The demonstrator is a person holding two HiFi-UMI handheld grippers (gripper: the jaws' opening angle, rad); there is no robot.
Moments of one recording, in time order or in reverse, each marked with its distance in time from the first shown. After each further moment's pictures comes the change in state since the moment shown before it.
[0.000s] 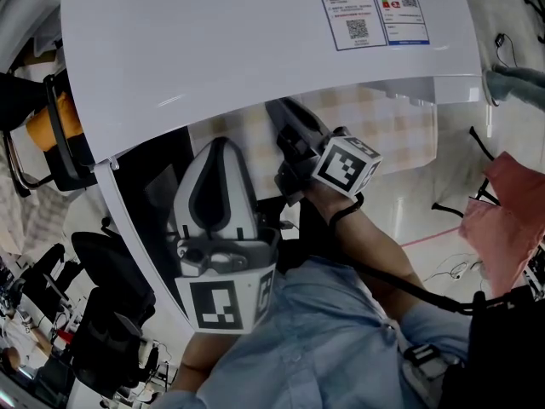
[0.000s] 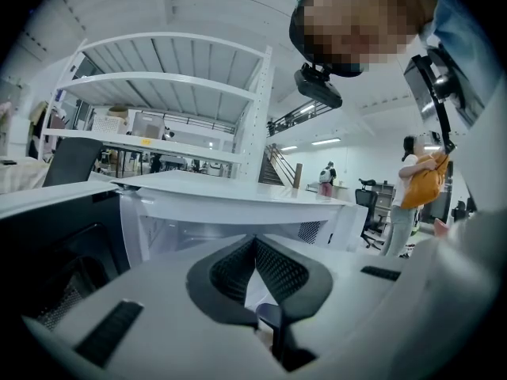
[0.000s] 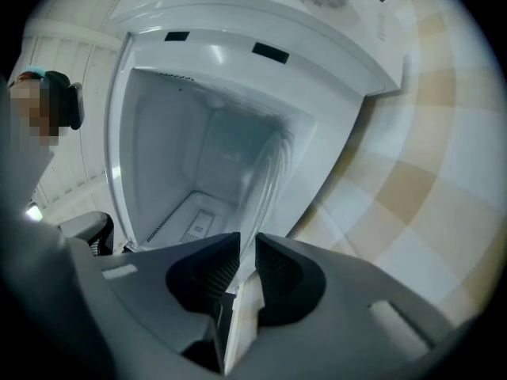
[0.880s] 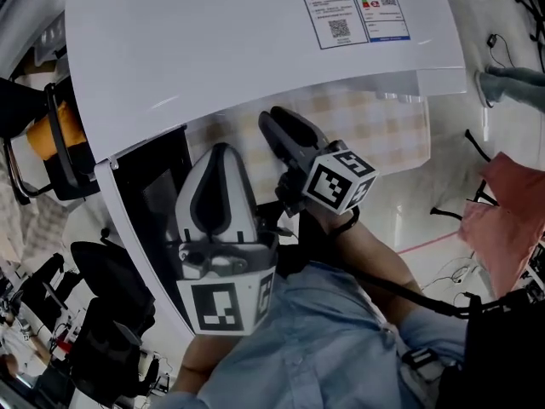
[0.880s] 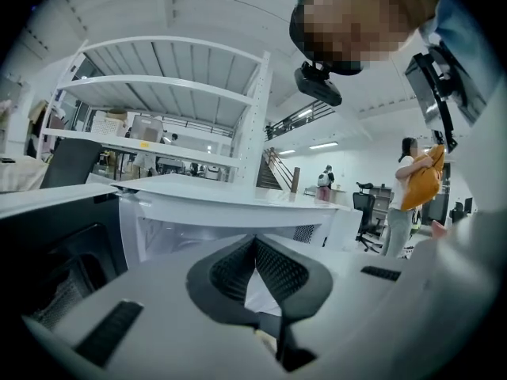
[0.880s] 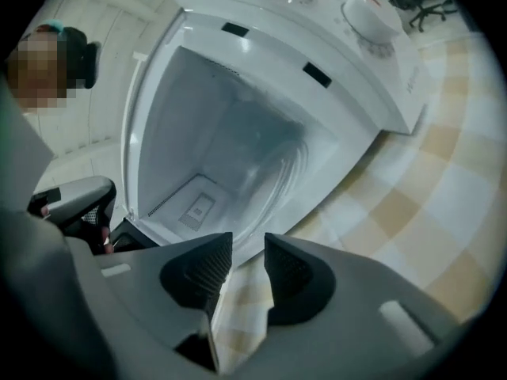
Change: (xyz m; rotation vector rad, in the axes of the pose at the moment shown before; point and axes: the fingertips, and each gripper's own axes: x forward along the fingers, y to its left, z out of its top) left arm -0.005 -0.010 0.004 -0.001 -0.036 -0.017; right arm -0.016 0.008 -0.010 -0.196 0.052 -0.066
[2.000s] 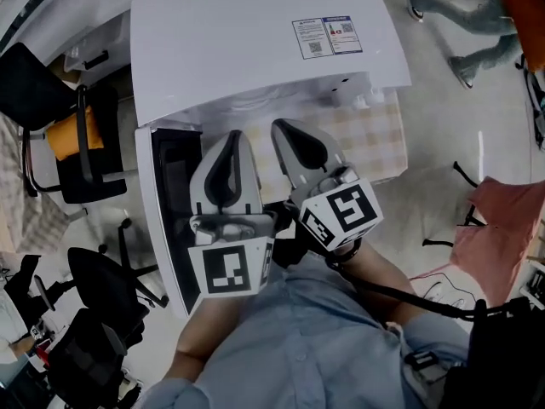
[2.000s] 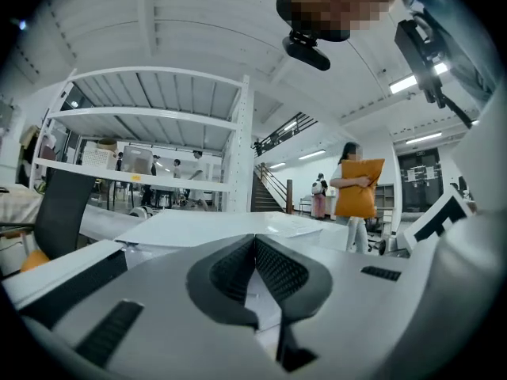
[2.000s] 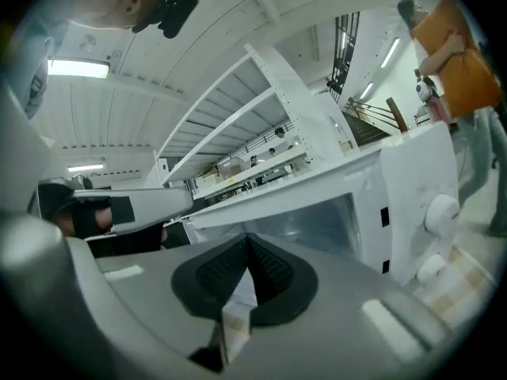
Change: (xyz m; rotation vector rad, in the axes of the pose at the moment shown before) left arm -0.032 -0.026 0.044 0.109 -0.135 -0.035; right arm -0.064 0.137 0.066 -0.674 -0.126 0.037
